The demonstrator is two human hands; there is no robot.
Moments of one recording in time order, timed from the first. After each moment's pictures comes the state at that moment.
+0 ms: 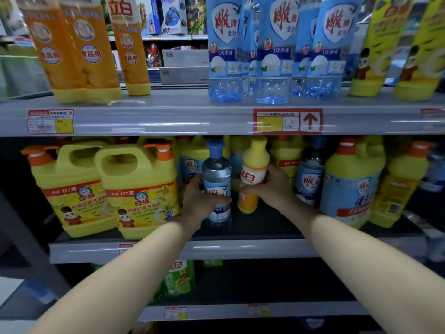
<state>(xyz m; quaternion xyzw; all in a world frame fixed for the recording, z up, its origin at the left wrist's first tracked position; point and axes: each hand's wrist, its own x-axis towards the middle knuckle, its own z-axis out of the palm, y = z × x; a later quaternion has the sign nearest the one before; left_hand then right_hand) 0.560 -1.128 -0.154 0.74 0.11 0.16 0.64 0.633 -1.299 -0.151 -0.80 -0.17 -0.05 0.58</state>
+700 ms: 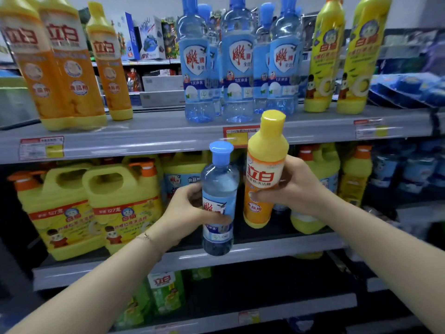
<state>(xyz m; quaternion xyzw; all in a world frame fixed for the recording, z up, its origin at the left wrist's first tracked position) 0.479 -1.152 -0.087 0.78 -0.09 0.07 0.62 0.522 -1.378 -0.055 -0.76 -0.33 -0.08 0.55</state>
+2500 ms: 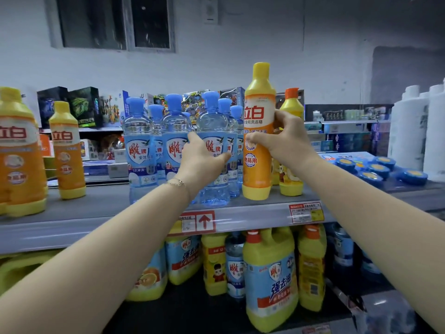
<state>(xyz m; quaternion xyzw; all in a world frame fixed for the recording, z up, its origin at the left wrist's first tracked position) 0.577 -1.303 0.114 0.84 -0.04 0.32 0.44 0.601 -1.470 0.130 -0.72 -0.28 -0.34 0.53</state>
